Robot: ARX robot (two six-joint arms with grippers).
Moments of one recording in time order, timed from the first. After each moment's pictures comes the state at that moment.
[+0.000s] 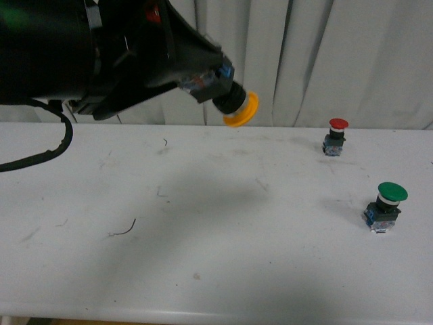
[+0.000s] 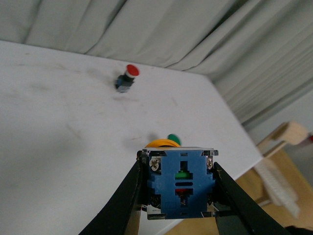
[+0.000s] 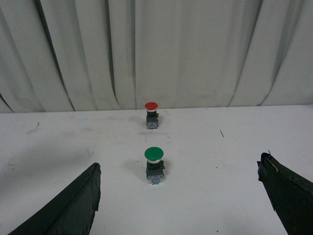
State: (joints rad) left arm -0.34 1.45 0.74 0.48 0.42 -0.49; right arm 0.00 0.00 0.01 0.00 0.00 0.00
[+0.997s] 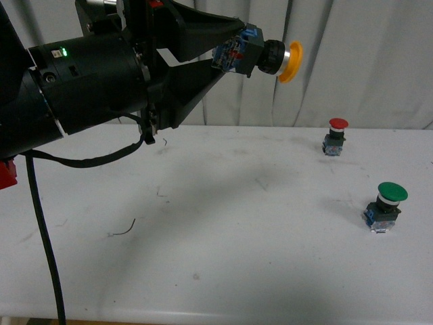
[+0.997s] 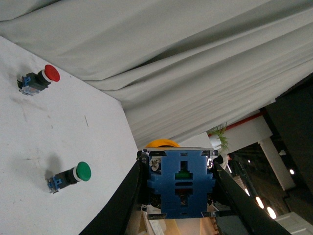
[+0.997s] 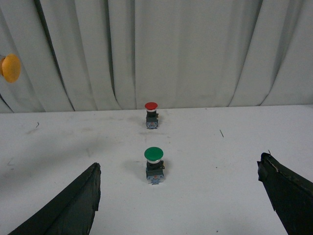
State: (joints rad) left arm -0.30 1.86 0.77 1.27 0.60 -1.18; right arm 0.00 0.00 0.01 0.00 0.00 0.00
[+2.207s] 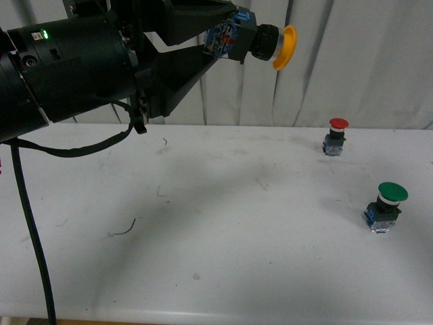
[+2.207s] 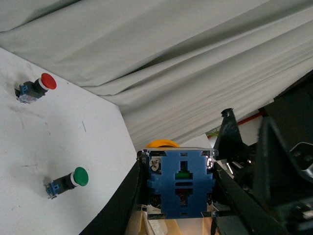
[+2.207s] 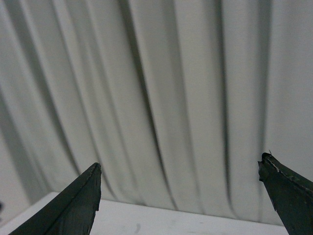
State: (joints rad) left arm -0.29 1.83 0.76 1.26 0.61 -1.17; right arm 0.21 1.57 0.71 1.15 -0.14 0.20
